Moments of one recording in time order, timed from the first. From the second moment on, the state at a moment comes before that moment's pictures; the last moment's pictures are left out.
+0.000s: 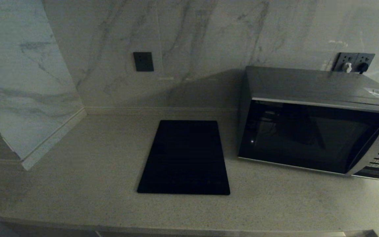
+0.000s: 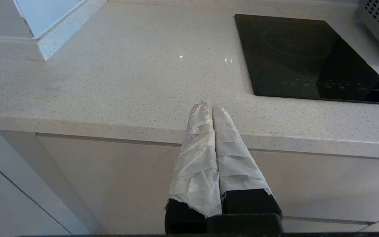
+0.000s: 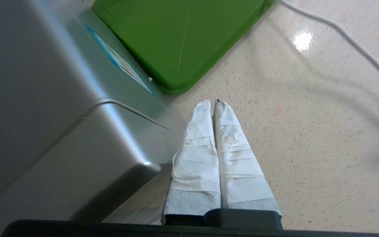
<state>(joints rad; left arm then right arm) 0.00 0.00 0.00 -0.01 0.02 -0.07 -0.62 1.90 -1.49 0.13 -0.10 0.44</state>
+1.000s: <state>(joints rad) 0.00 0.00 0.00 -0.01 0.02 -0.07 -0.47 1.99 -1.61 0.13 -0.09 0.49</state>
